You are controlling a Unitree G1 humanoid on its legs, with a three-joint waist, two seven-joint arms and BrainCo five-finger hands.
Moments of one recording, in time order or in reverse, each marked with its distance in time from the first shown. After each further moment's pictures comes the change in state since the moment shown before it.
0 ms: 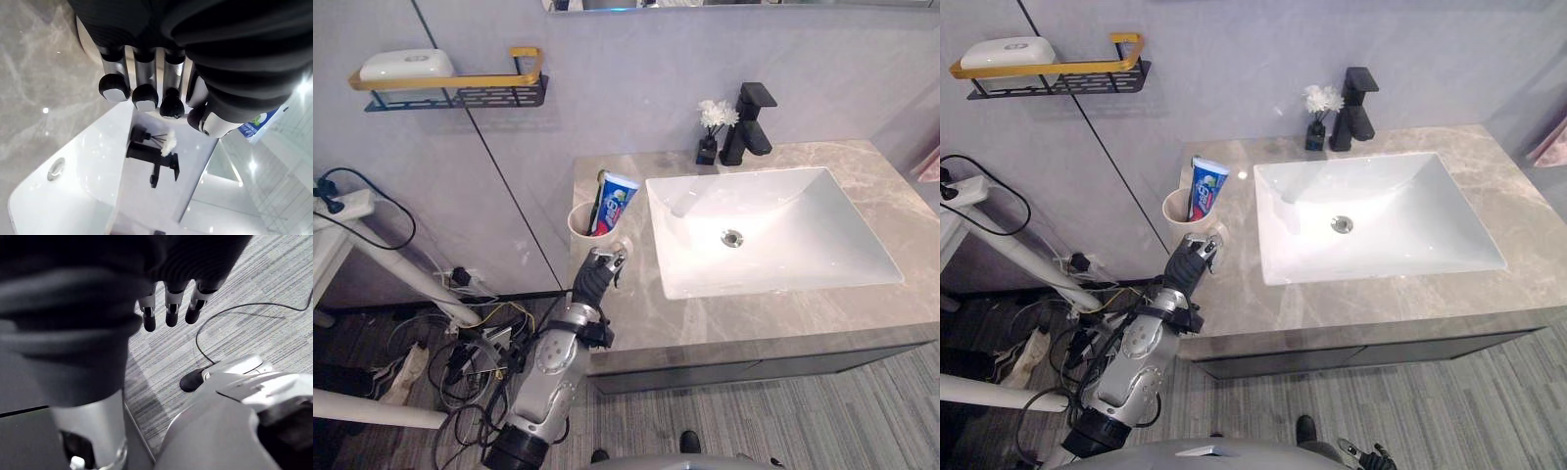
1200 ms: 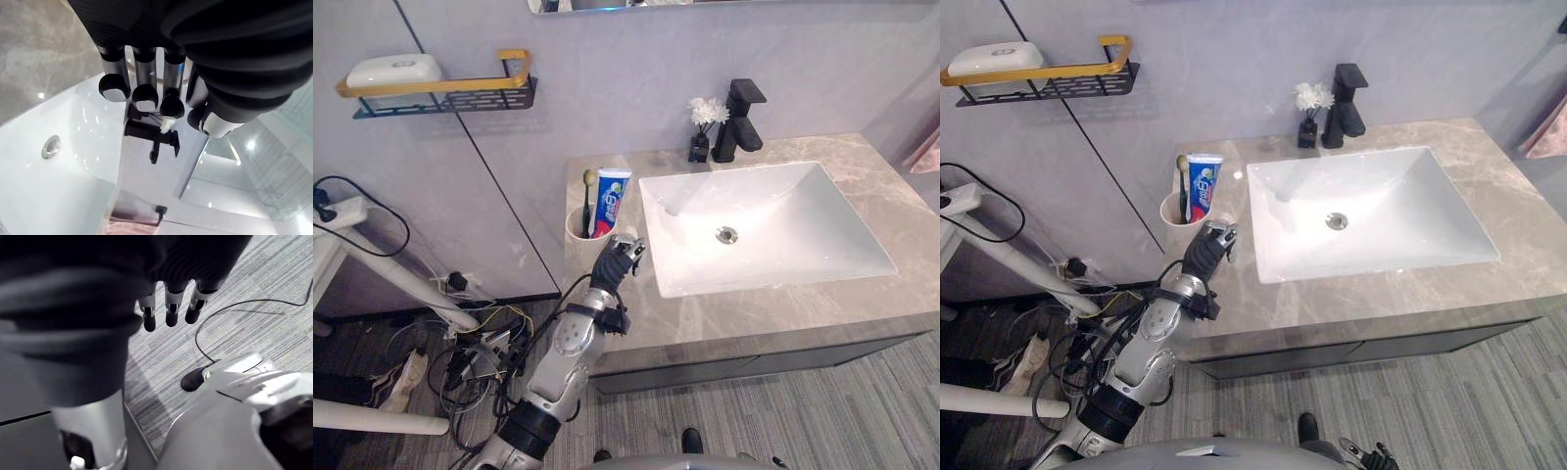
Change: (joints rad) left arm -0.126 -0.010 -0.071 0.063 -0.001 0.000 0.022; right arm 0.017 0.002 -0.009 -0.033 0.000 0.000 0.004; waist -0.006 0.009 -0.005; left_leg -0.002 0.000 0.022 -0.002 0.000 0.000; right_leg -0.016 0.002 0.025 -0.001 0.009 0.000
